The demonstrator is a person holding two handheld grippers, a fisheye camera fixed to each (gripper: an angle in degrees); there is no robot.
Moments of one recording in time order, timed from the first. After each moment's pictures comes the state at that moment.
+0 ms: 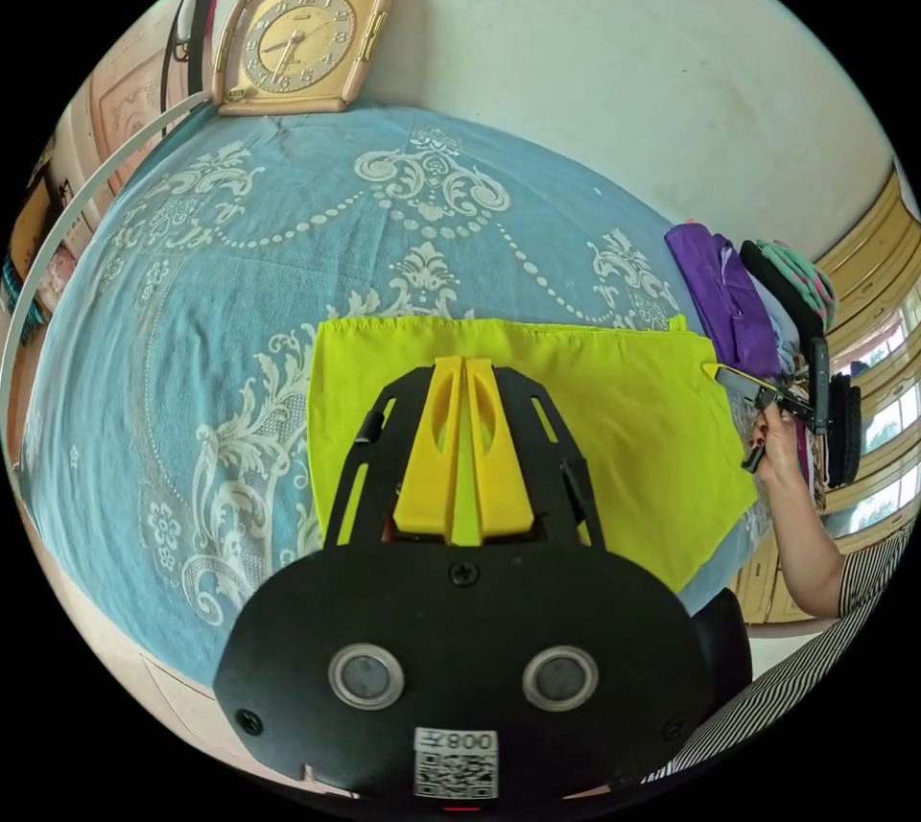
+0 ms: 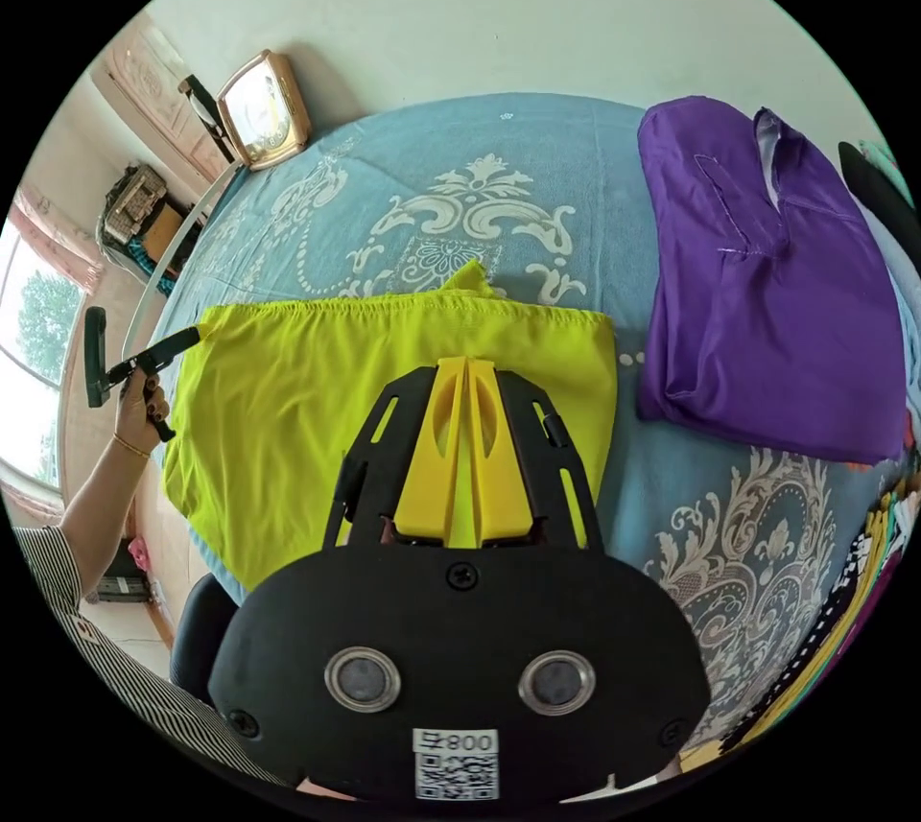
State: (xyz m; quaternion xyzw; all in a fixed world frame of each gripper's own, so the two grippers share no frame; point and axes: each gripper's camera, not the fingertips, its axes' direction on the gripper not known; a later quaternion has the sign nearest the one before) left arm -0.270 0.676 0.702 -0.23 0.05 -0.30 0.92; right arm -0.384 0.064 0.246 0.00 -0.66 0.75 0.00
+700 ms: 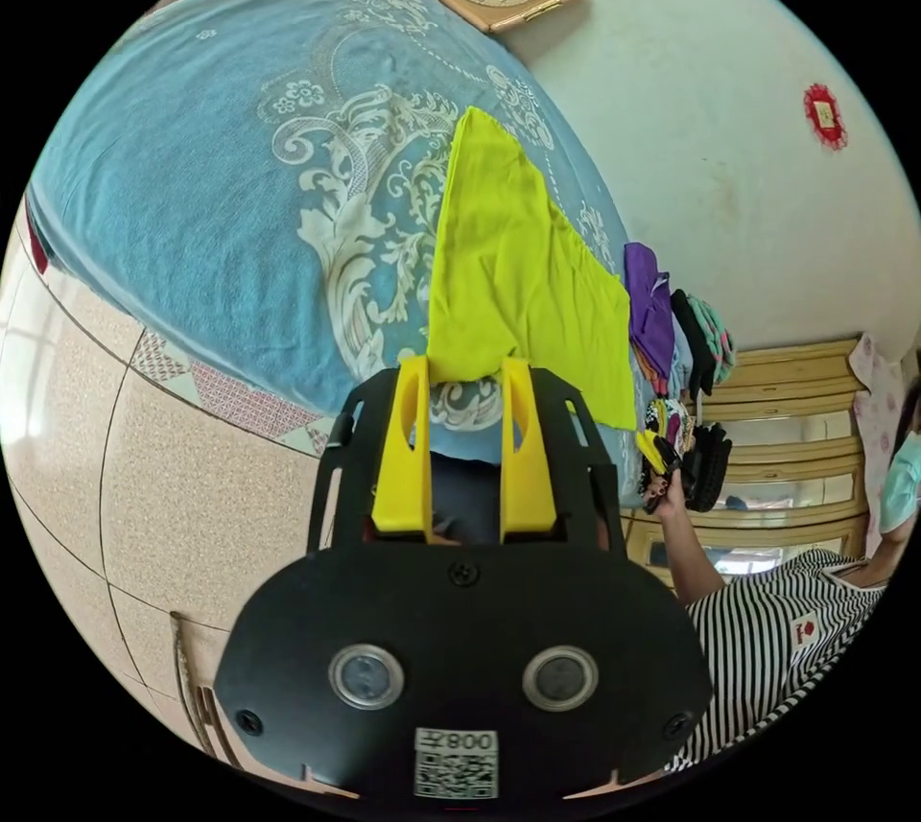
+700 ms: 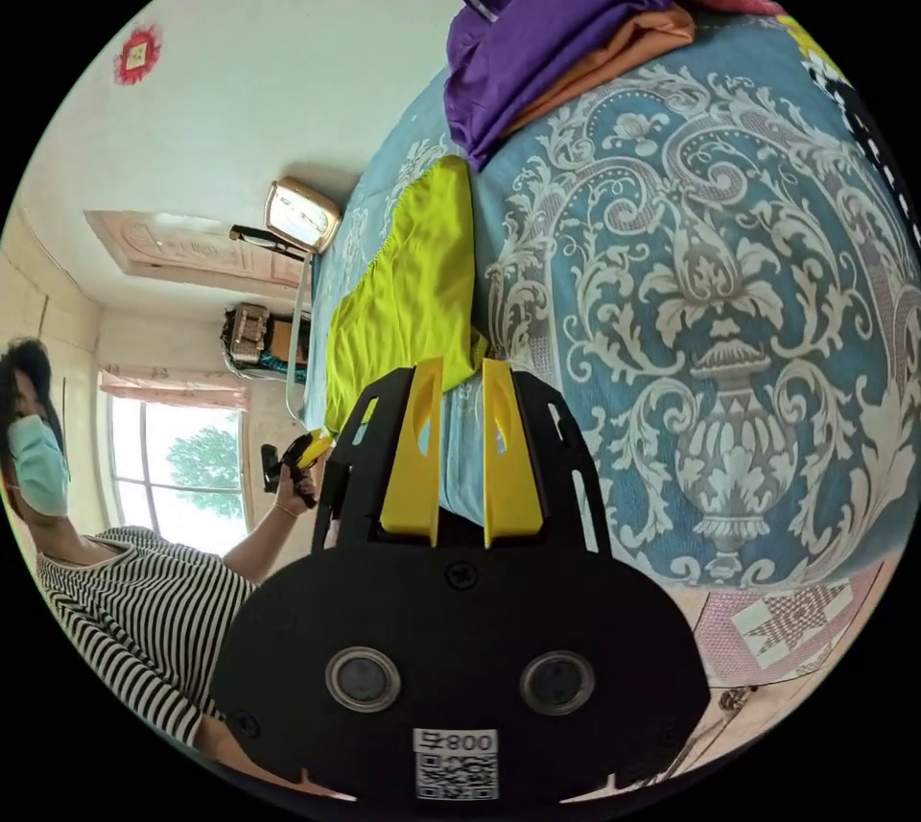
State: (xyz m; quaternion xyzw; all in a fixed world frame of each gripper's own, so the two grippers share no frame) left arm -0.257 0.884 0.517 -0.23 0.17 -0.52 0.80; right arm -0.580 0.052 -0.054 0.05 -0.63 0.71 -0.32
